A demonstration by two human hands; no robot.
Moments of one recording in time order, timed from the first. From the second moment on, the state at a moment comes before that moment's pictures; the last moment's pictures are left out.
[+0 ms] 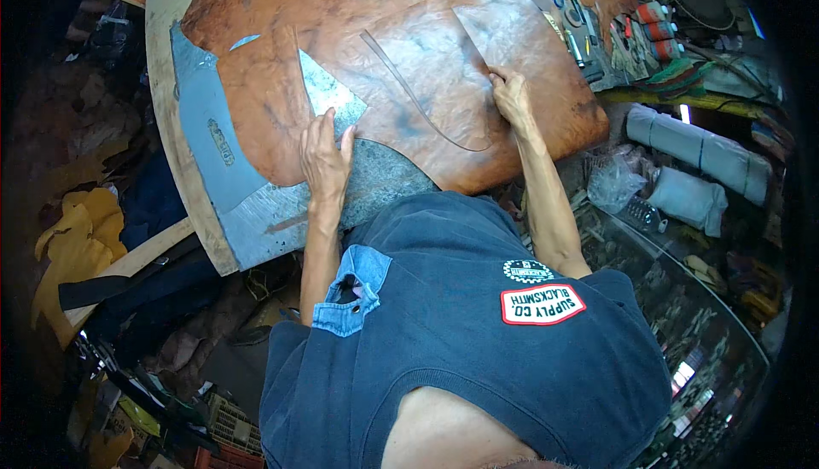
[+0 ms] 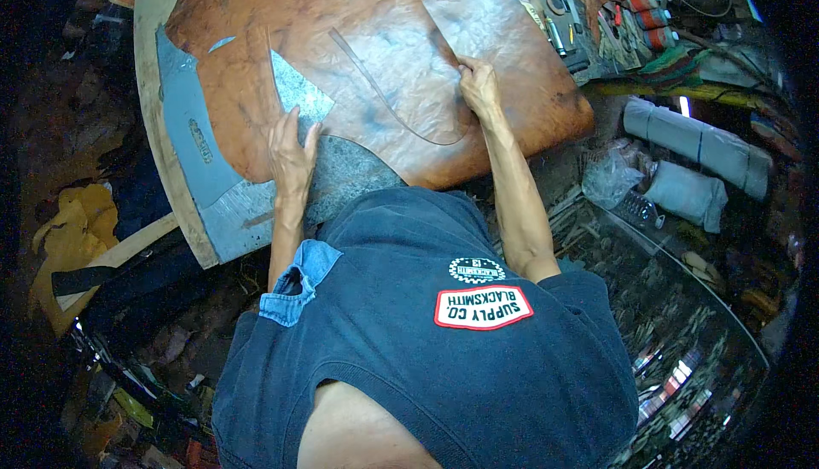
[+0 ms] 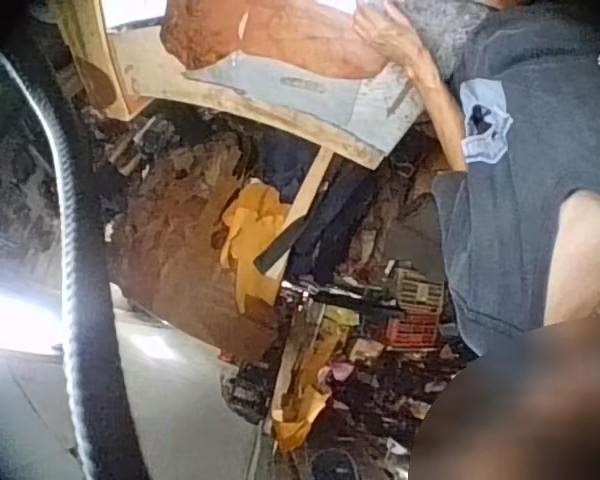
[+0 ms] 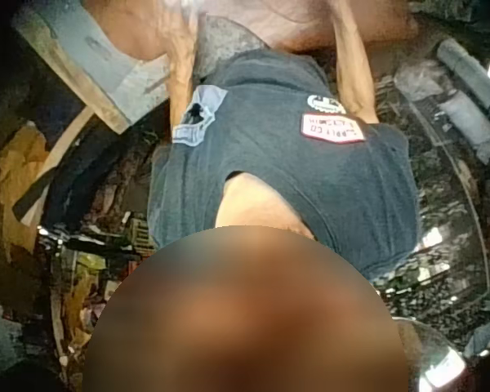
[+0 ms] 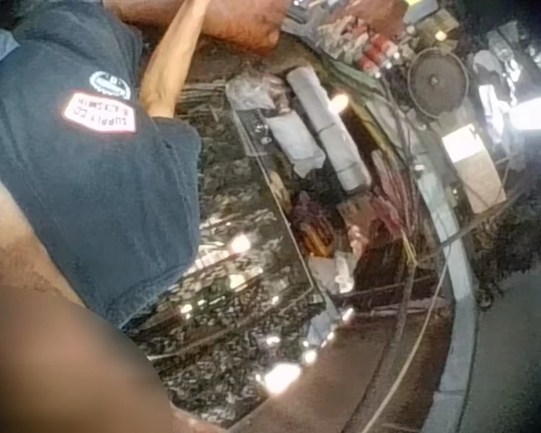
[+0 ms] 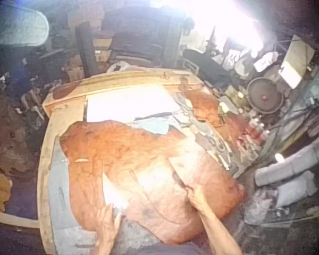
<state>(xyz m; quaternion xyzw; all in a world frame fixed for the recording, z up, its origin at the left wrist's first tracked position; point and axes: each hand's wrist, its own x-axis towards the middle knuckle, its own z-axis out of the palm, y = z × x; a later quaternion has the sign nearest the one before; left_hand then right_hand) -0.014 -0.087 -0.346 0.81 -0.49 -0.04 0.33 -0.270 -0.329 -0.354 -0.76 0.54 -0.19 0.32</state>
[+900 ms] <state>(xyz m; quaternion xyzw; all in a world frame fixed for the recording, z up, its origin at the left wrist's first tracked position) 0.142 -0.119 -0.280 0.73 -0.54 -0.07 0.42 -0.095 -0.236 -0.318 -0.77 0.34 -0.23 0.48</state>
